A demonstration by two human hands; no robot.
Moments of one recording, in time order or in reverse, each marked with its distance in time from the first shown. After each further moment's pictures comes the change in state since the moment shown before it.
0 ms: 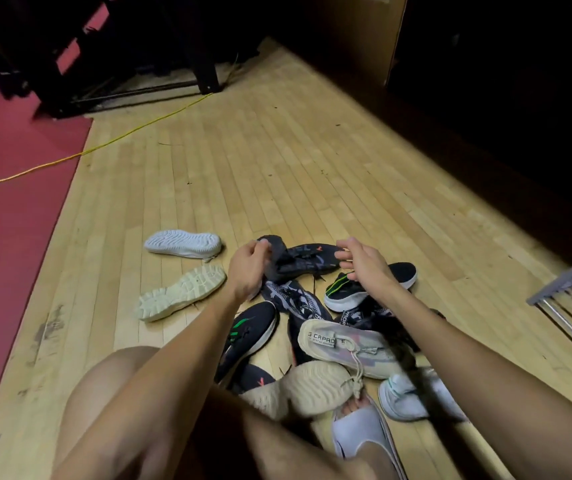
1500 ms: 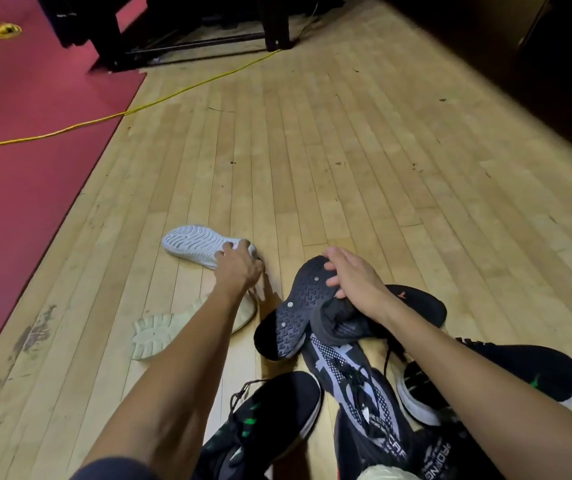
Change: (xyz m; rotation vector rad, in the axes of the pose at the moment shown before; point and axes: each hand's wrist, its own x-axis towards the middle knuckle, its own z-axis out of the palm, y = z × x) left_hand 0.243 -0.145 -0.062 0.993 0.139 -0.227; right_hand 0.221 0.029 0.162 -0.175 -0.391 -0.055
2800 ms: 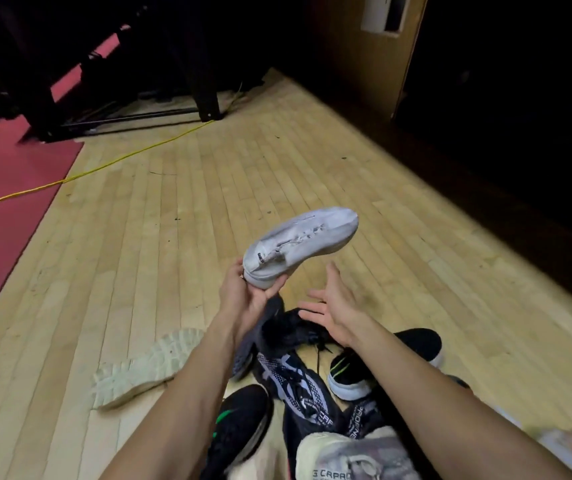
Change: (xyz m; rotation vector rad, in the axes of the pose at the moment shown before) left_hand -0.143 0.125 -0.090 -2.139 -0.580 -0.120; right_hand -0.120 -0.056 -0.059 0.743 0.224 0.270
